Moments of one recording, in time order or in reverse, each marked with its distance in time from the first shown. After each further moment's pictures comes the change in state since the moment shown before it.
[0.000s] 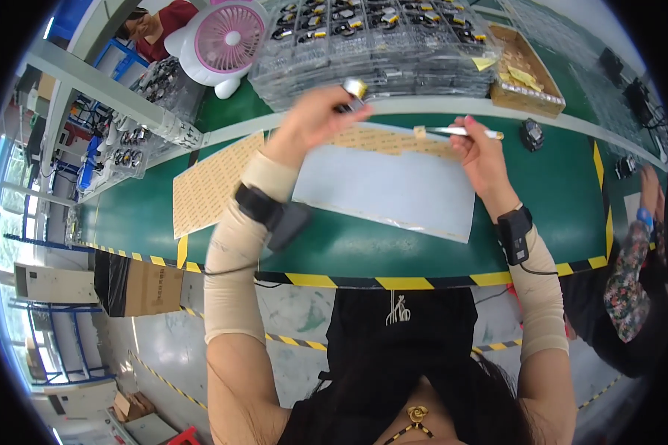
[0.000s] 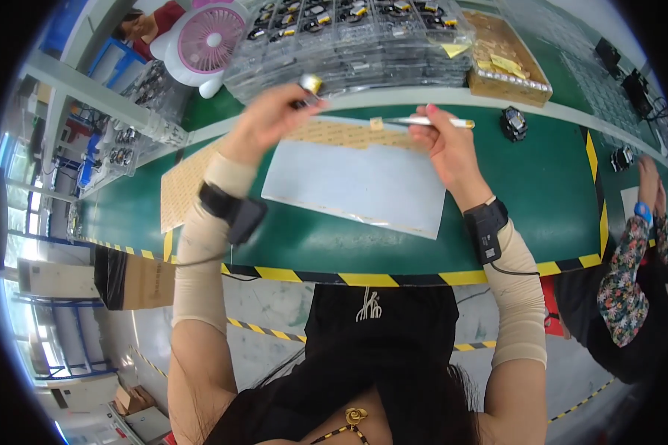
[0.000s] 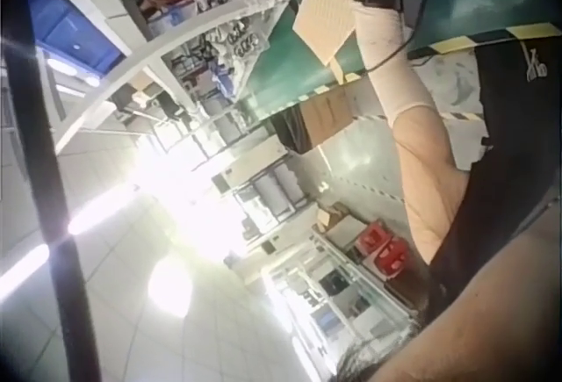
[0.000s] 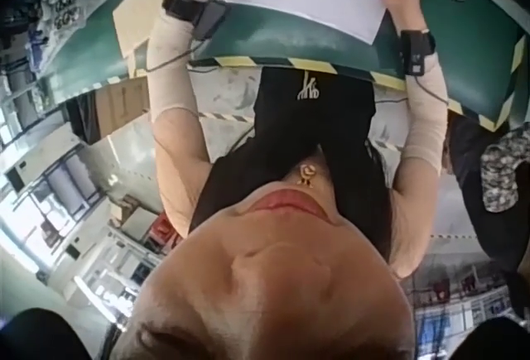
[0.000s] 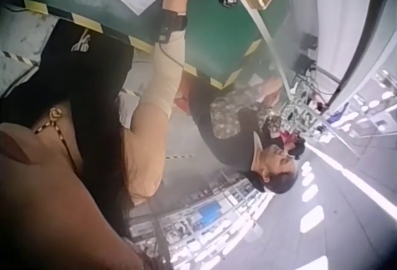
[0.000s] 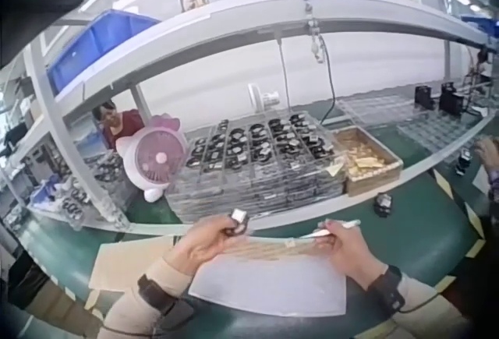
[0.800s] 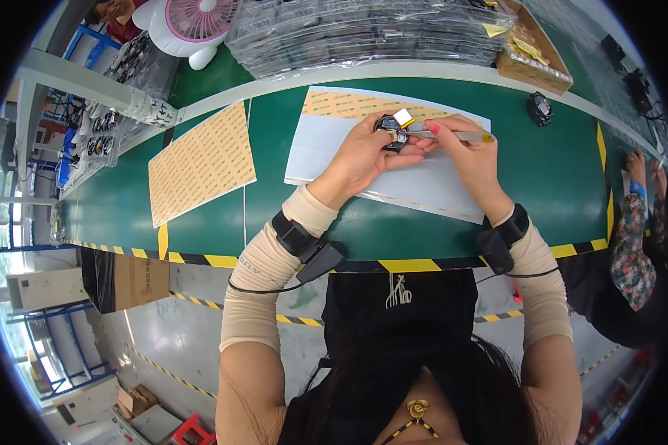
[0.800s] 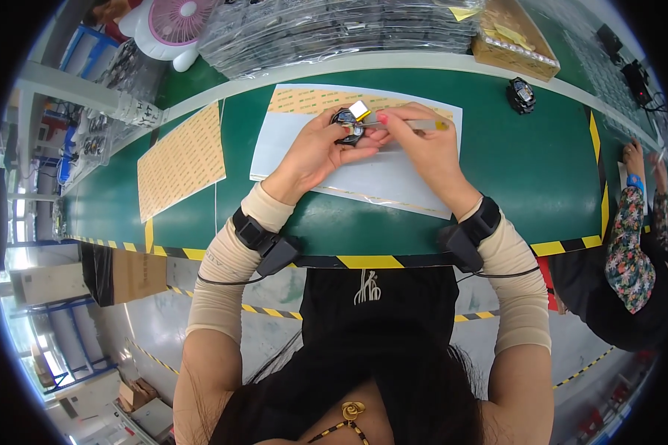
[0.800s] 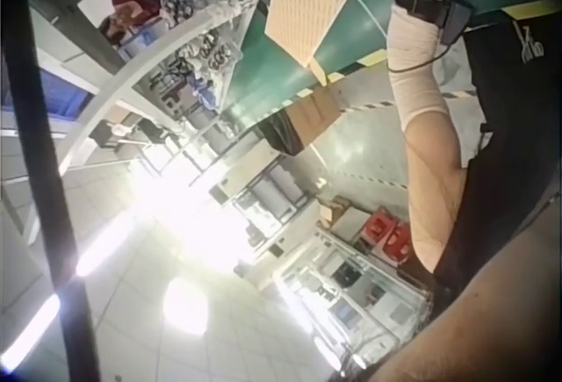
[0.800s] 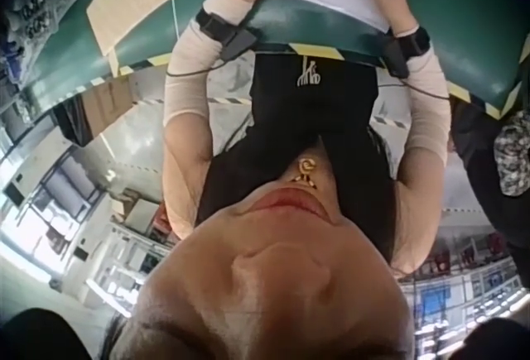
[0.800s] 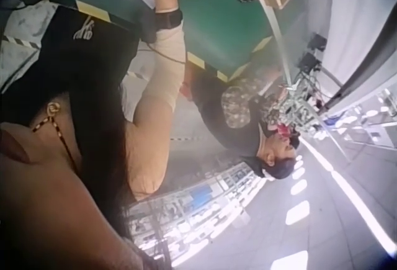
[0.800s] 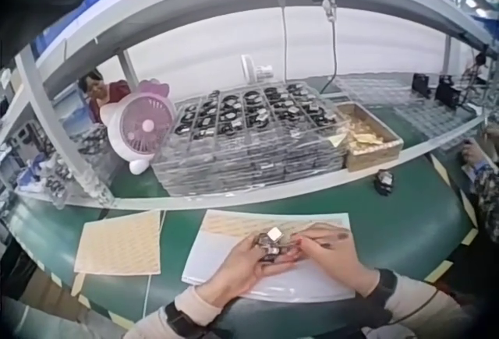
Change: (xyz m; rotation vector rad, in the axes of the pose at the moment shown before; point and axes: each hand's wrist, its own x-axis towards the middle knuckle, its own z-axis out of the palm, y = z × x) left_hand -0.048 -0.097 0.032 -0.079 -0.074 -0.074; right_hand -0.040 0.026 0.039 -0.565 -0.114 -0.194
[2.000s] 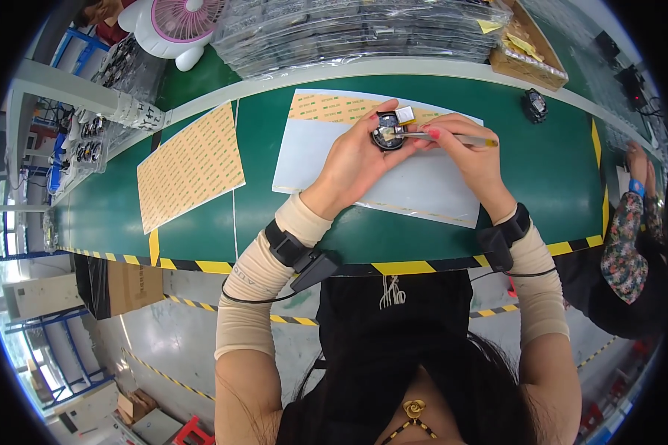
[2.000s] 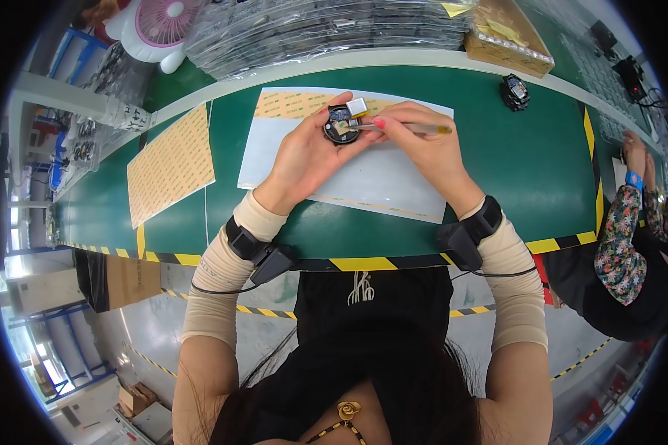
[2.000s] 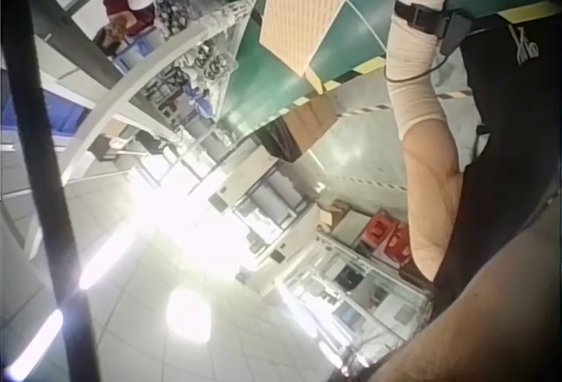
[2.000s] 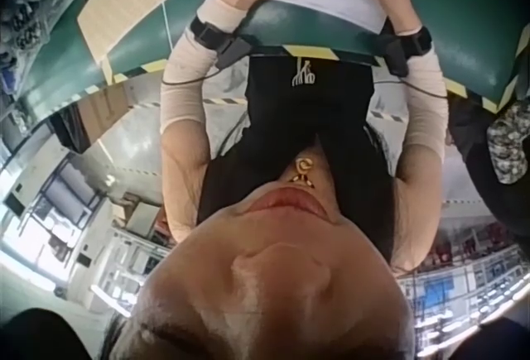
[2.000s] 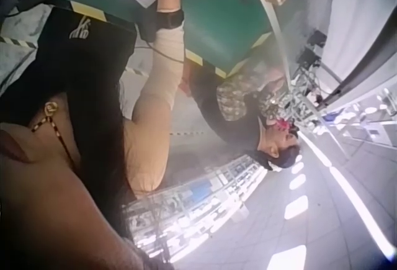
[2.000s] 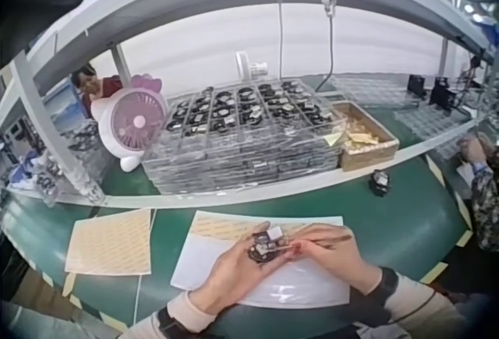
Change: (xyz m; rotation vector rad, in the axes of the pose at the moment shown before) left_hand -0.002 -0.004 -0.003 -0.328 -0.176 0.051; right_hand 0.001 -0.009 -0.006 -0.118 -0.147 -0.167
